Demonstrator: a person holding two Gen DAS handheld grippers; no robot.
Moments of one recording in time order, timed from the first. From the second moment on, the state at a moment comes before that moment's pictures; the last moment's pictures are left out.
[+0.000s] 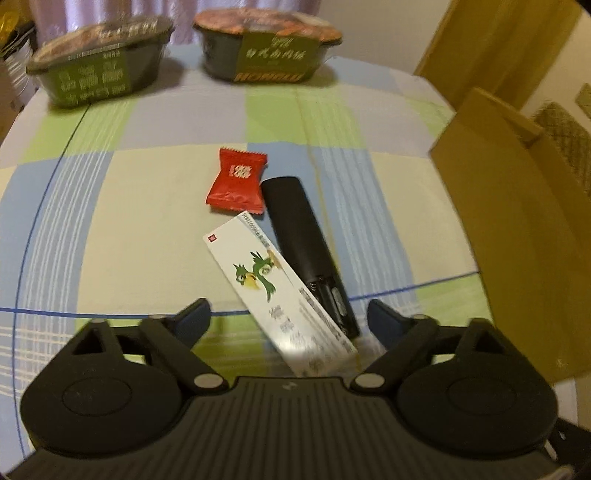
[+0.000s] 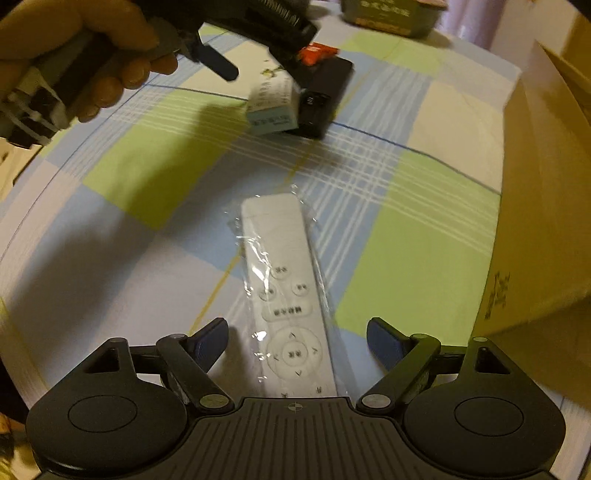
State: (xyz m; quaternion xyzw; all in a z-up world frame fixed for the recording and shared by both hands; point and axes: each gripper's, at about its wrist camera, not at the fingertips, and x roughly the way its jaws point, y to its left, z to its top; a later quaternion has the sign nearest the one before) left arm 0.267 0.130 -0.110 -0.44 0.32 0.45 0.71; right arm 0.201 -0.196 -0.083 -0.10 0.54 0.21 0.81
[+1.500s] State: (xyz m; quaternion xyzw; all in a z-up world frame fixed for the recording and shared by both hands) left arm 0.223 0.027 -0.116 -0.30 0.49 0.33 0.75; right arm 0.196 -0.182 -0.084 -0.11 0.50 0.26 0.82
